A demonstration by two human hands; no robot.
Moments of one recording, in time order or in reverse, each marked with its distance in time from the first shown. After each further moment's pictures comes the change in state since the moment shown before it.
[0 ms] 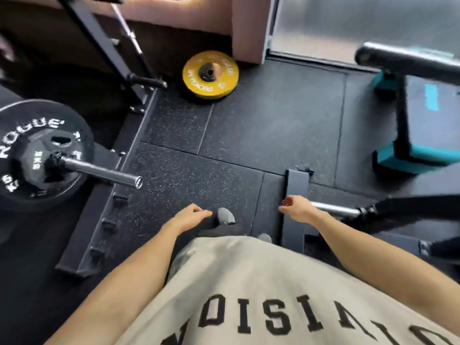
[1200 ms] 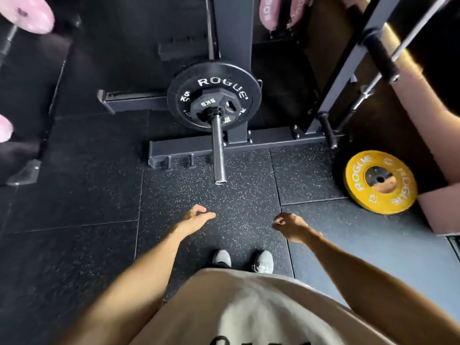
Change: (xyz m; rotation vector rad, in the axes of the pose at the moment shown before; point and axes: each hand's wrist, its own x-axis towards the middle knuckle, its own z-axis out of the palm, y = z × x) left_hand -0.013 0.009 -0.060 -1.068 0.539 -0.502; right_hand 0.174 -0.343 -0.067 -0.779 -0.435 -0.751
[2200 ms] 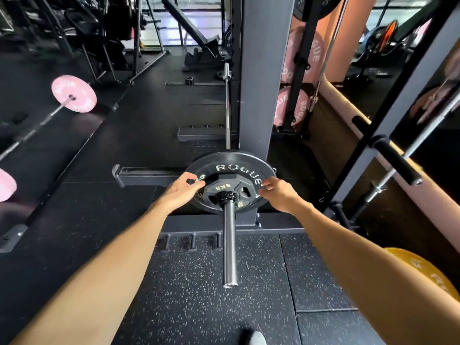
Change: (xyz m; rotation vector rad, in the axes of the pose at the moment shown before) left_hand 0.100 0.165 -0.234 -0.108 0.400 0.424; right_hand 0.149 -0.243 -0.189 0.026 0.435 -0.433
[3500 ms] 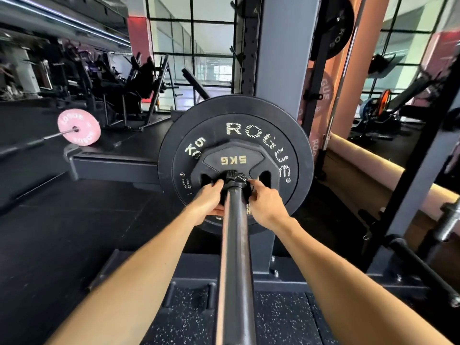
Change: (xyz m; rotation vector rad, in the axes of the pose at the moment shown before) left_hand 0.236 -0.156 0.235 -0.540 0.063 0.164; right_hand 0.173 0.148 0.253 -0.055 0.347 -0.381
